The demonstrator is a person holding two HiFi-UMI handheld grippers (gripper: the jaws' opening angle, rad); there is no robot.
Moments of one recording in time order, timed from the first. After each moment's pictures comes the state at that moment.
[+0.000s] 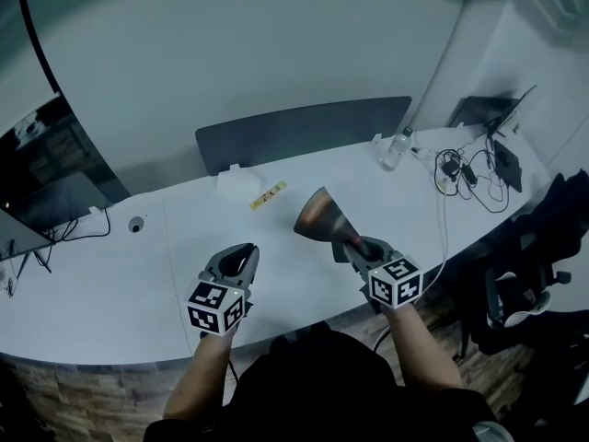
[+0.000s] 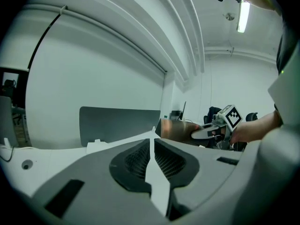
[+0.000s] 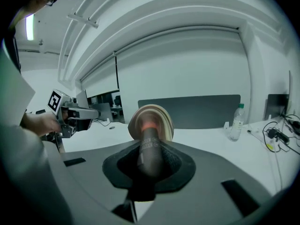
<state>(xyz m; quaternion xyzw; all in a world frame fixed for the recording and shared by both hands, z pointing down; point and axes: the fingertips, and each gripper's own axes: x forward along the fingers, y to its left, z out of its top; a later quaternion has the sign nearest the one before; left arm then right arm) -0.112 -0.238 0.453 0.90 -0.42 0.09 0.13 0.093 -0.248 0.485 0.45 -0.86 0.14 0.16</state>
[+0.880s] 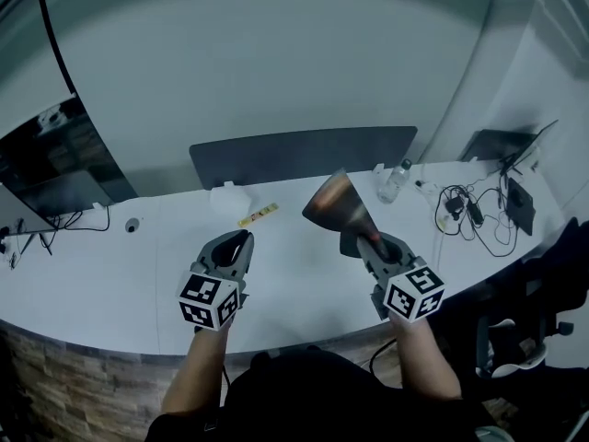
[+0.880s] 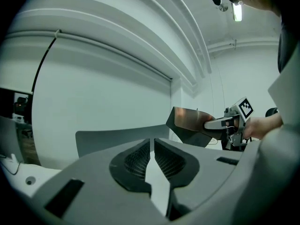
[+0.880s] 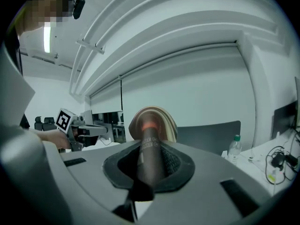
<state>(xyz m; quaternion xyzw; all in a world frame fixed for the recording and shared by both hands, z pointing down) -0.036 -0.289 0.382 0.86 -0.50 0.05 0.06 0.185 -0.297 0.373 0.42 -0.90 0.08 0.06</state>
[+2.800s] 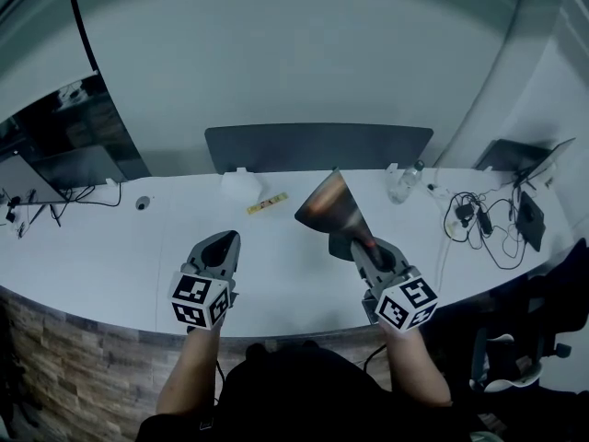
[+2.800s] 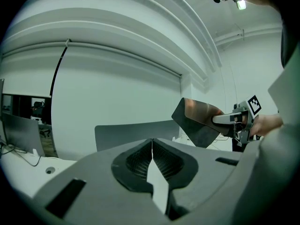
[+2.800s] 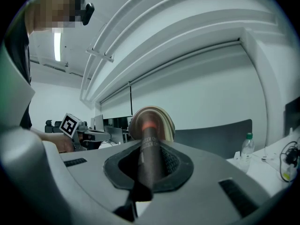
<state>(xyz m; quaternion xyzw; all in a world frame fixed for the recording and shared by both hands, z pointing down) -0.068 -0.253 0.401 0.82 -0.57 0.07 0.07 0.164 -0.270 0.376 0.37 -0.93 0.07 0.02</state>
